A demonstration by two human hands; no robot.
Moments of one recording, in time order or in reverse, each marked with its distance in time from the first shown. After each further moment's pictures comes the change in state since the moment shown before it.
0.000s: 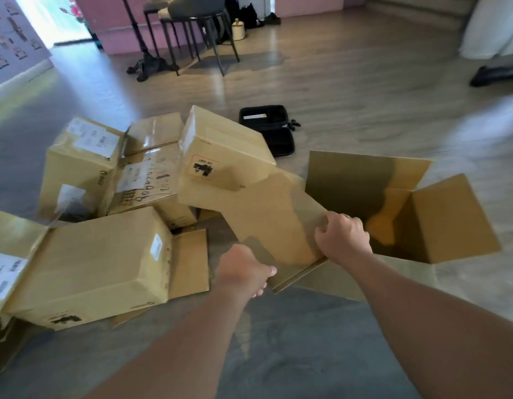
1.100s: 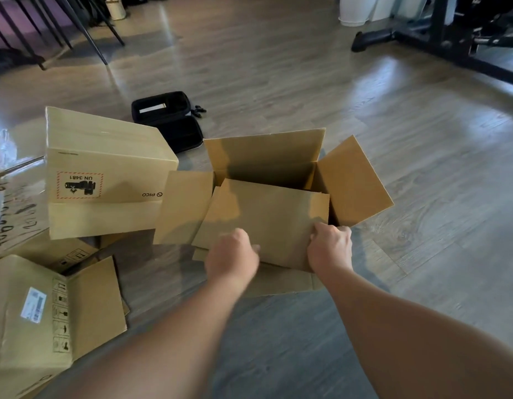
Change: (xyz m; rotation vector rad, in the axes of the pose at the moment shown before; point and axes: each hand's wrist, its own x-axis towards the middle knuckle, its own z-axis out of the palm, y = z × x) left_hand 0.027 0.076 0.137 0.680 0.071 0.496; right_hand -0.032 0.132 -0.002 0.172 0.173 0.500
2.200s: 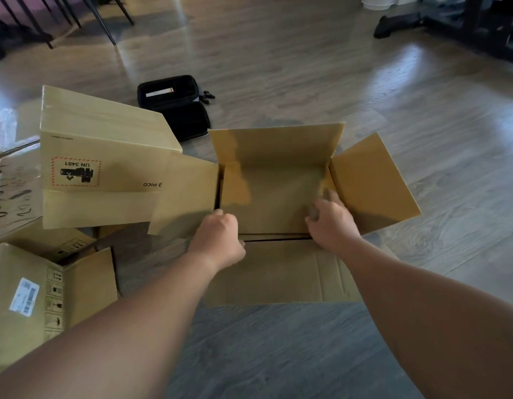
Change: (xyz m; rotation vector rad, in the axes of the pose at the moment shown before) left_hand 0.062 -0.036 0.001 0.080 -0.114 0.159; right_hand 0.079 -0.010 0.010 -0.132 -0.204 -0.213
